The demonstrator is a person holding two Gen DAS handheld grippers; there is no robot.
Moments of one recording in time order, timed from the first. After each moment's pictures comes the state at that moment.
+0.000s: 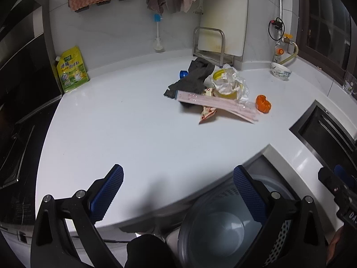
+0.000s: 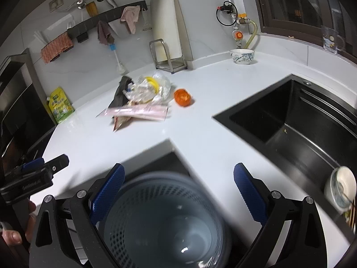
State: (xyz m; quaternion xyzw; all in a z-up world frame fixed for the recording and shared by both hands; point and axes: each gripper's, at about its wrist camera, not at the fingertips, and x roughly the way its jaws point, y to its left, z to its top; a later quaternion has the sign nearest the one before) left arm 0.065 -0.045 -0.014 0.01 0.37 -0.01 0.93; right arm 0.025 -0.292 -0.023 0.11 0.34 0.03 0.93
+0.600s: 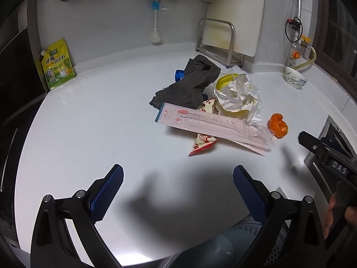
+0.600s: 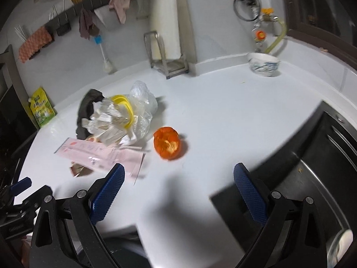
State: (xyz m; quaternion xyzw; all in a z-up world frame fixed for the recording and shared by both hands) left arm 0.158 -0.068 -0.031 -0.02 0.40 0.01 0.92; right arm 0.200 -0.317 -0.038 0.07 0.38 0.06 0.92
